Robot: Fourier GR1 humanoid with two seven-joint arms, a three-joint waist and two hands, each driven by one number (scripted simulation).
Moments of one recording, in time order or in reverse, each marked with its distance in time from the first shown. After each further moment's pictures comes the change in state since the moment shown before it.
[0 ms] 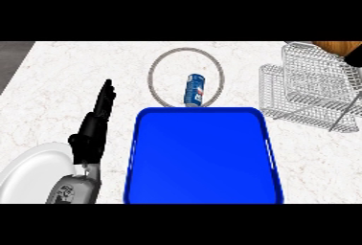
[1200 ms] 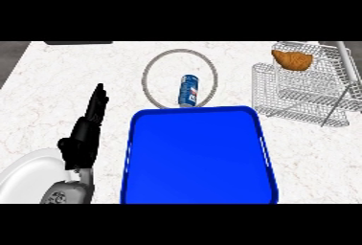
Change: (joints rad) left arm 0.043 0.011 0.026 -0.032 0.006 -0.012 0.013; right arm 0.250 0.041 -0.562 -0.116 -0.178 -0.362 0.003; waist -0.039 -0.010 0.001
